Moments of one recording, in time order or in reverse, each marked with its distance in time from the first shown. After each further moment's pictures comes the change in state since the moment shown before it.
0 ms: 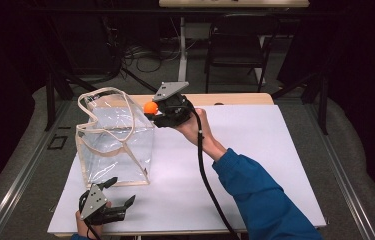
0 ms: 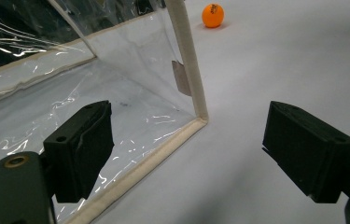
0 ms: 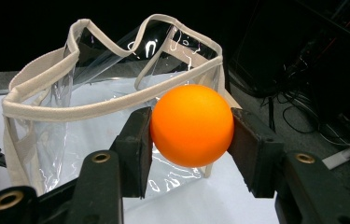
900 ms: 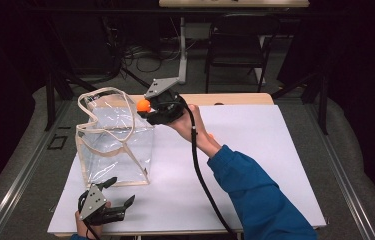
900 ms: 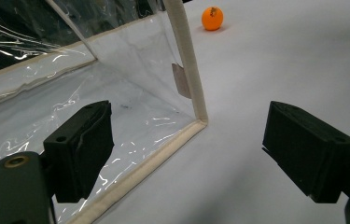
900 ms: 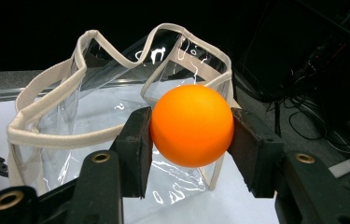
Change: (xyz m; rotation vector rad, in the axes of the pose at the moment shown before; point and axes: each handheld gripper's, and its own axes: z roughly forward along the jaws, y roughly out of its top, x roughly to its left) left arm 0.001 0.001 -0.001 -0.008 -0.002 0.003; right arm 0.002 0.015 0.011 0.000 0.030 -0.016
